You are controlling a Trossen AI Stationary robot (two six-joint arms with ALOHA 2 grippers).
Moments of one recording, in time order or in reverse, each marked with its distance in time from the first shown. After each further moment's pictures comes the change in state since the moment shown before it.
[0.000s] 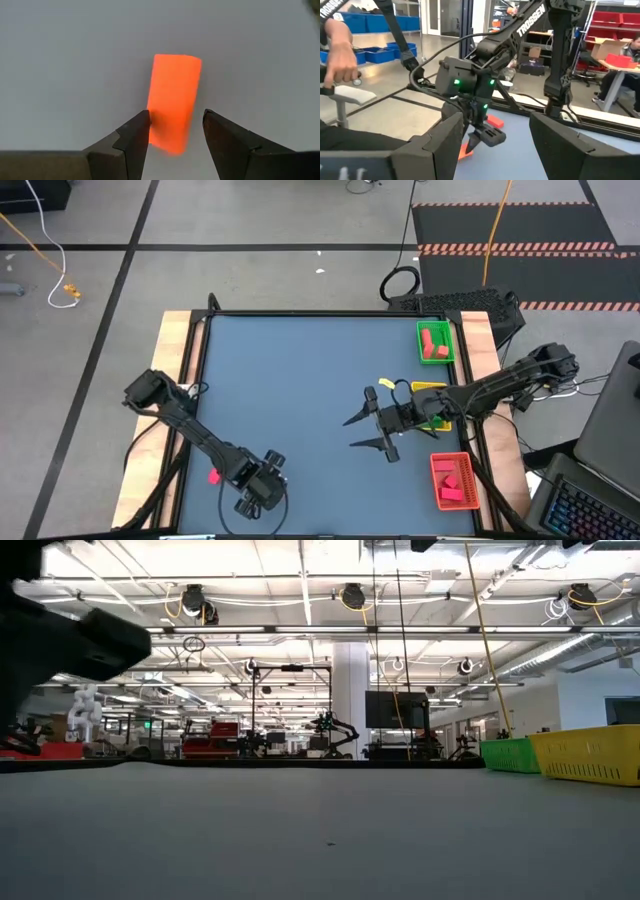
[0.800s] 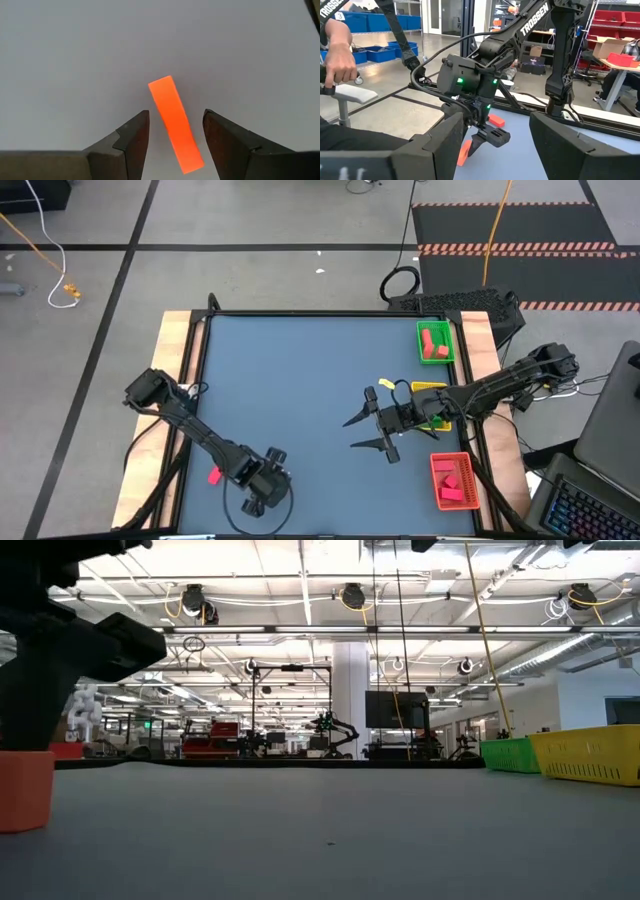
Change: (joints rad) left arm 0.016 -0.005 -0.003 0.043 -0.039 -0.099; right arm 0.000 0.000 0.000 -0.007 0.001 0.000
